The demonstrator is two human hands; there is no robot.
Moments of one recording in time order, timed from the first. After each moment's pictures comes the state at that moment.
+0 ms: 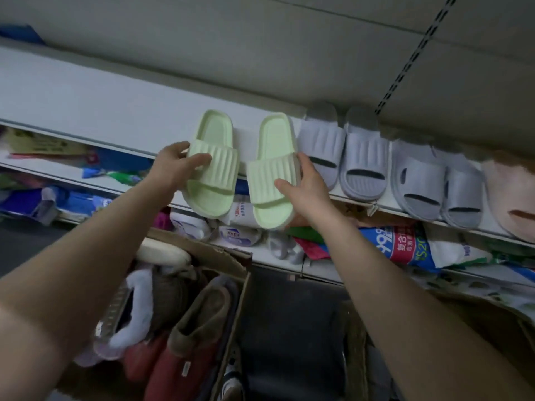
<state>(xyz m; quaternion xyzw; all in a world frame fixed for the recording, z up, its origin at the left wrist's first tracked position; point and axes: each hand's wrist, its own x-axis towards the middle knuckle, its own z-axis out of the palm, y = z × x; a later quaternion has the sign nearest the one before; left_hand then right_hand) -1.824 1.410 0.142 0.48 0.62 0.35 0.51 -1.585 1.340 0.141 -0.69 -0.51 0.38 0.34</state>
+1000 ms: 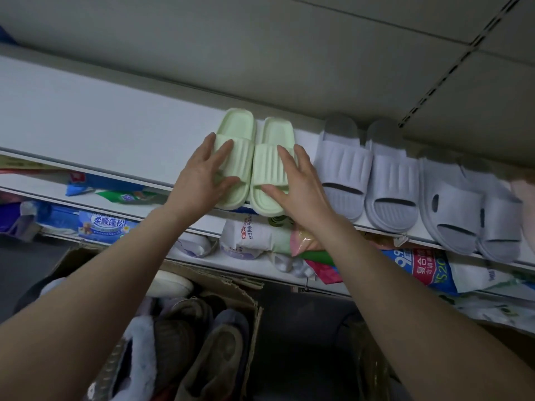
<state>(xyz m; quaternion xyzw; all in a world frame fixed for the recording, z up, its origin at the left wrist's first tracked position) -1.813 1.479 0.095 0.79 0.53 0.23 0.21 -1.608 1.426 0.113 -0.69 -0.68 0.18 0.17</state>
